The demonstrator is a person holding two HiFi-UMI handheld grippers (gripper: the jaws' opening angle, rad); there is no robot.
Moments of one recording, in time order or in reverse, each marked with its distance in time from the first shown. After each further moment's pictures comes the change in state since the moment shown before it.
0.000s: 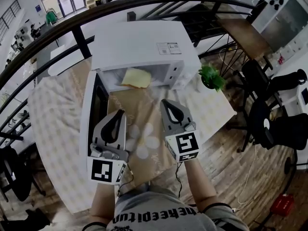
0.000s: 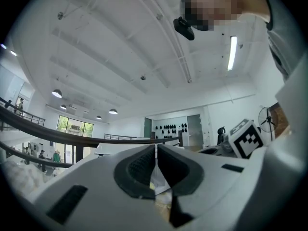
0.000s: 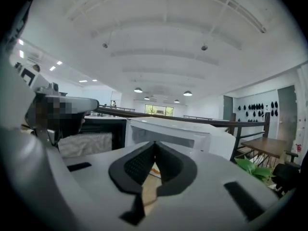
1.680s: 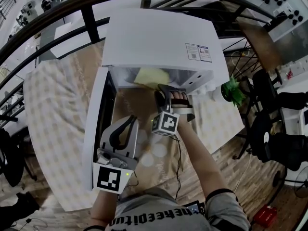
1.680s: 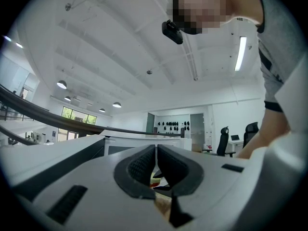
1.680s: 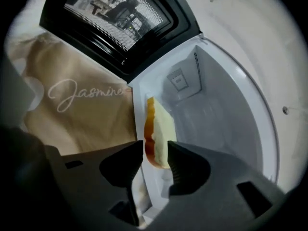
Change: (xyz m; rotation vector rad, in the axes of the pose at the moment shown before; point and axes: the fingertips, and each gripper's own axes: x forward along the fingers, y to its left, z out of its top) left arm 0.011 0.033 -0.073 -0.099 0.136 0.006; right arm 0.175 0.022 -0.161 -1.036 0.417 0.130
